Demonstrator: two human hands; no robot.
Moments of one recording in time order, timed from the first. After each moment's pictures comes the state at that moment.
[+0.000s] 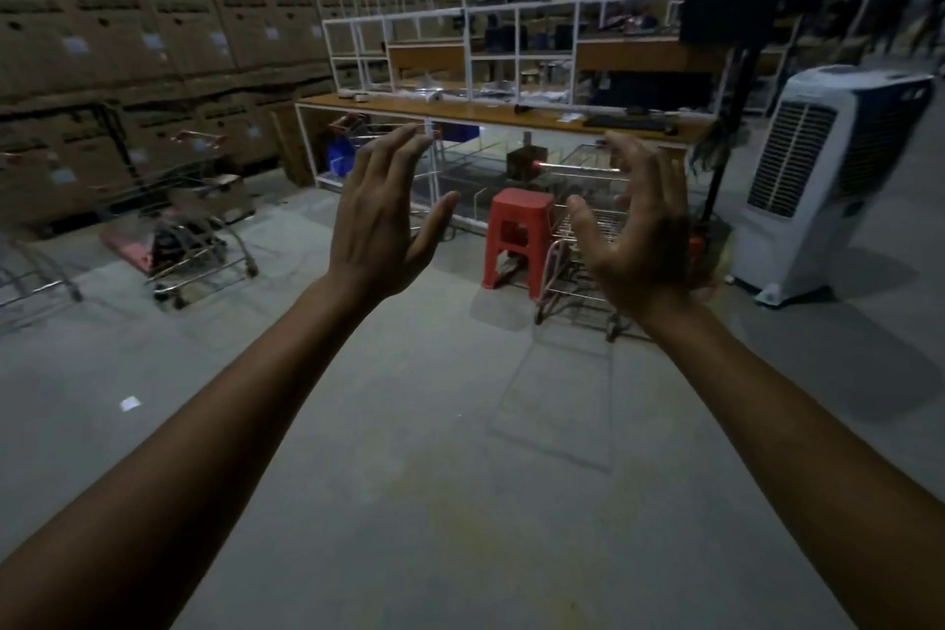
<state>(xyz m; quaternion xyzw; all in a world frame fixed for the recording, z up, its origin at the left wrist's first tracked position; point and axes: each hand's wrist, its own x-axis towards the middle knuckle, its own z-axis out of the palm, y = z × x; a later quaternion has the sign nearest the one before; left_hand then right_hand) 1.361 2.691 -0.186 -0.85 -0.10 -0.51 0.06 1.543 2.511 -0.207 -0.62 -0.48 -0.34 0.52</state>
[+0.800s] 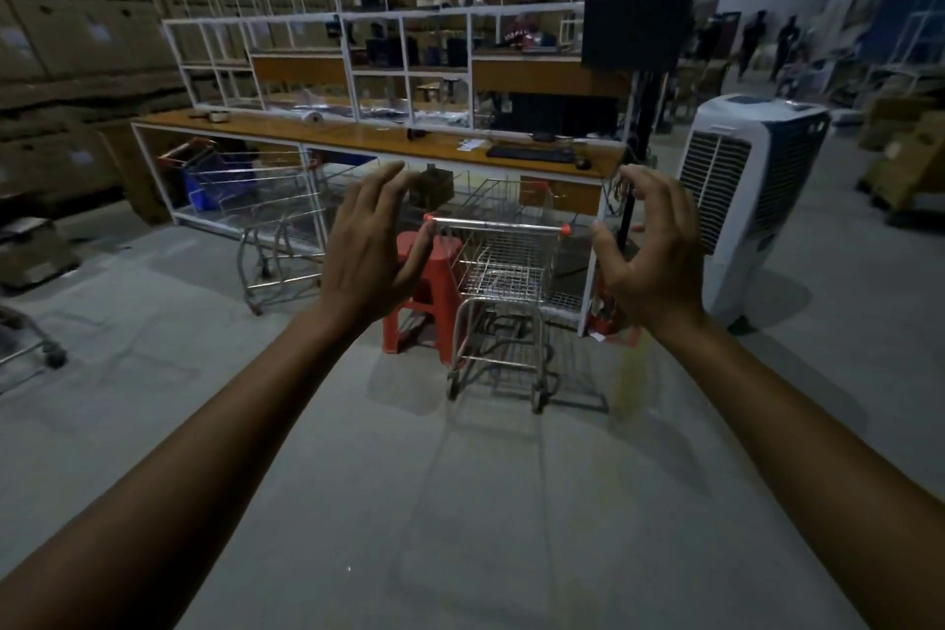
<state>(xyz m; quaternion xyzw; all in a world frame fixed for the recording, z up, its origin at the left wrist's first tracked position) 1.840 2.955 -0.223 -0.87 -0.06 -0.49 0.01 2.006 2.706 -0.229 -0.70 -0.41 -0.38 0.45</state>
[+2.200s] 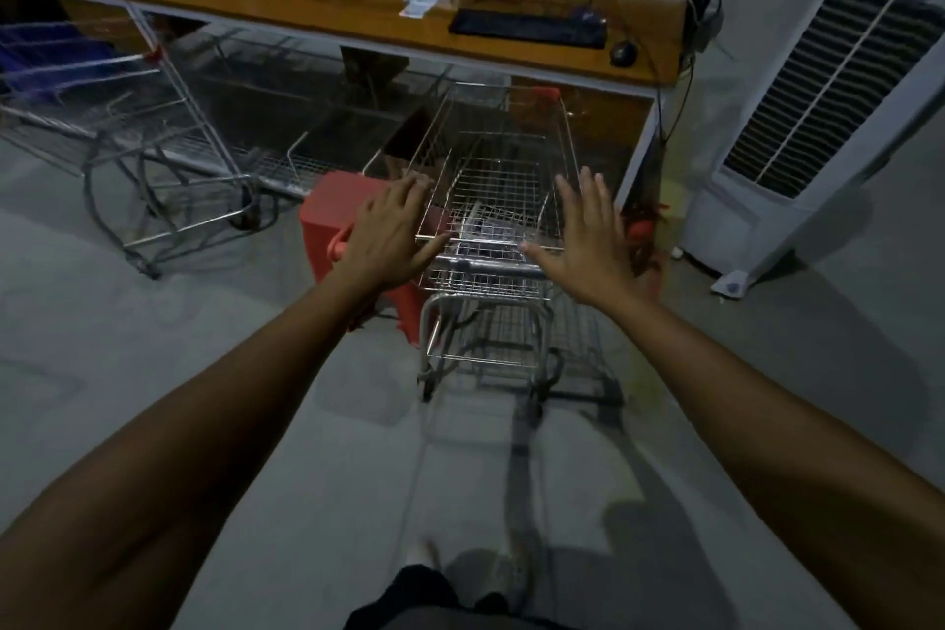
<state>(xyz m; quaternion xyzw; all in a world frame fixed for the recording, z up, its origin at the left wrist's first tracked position) 2.444 3.366 -0.402 -0.98 -0.10 -0.14 -0.05 2.584 3.119 -0.419 -0.91 -0.36 -0.05 0.19</state>
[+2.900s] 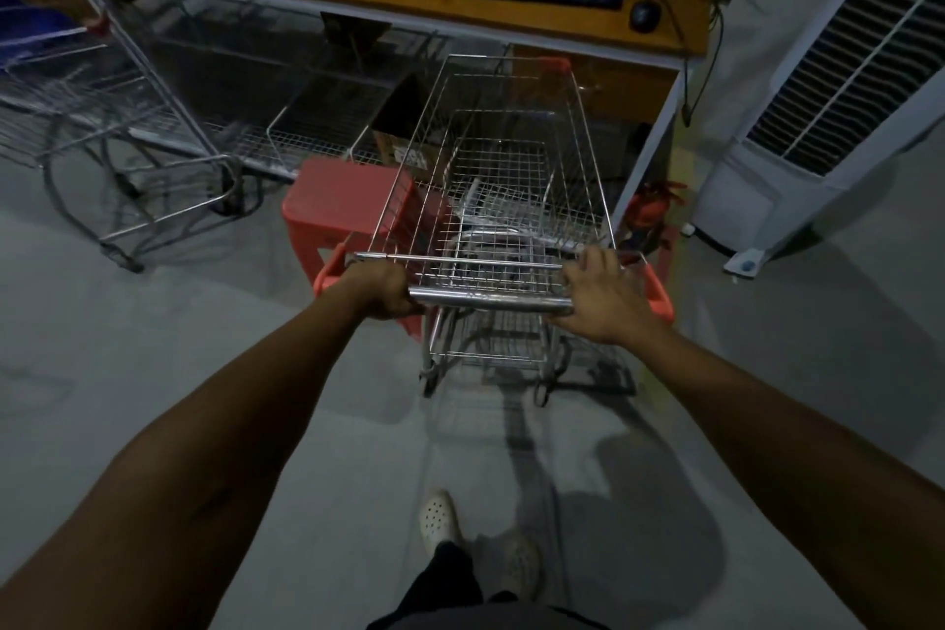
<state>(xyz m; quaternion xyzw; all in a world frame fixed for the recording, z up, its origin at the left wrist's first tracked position) 2.507 3.442 -0.480 -0.96 -0.10 0.26 -0.03 2.656 3.142 -0.507 -0.92 -0.39 0.06 -0.04</state>
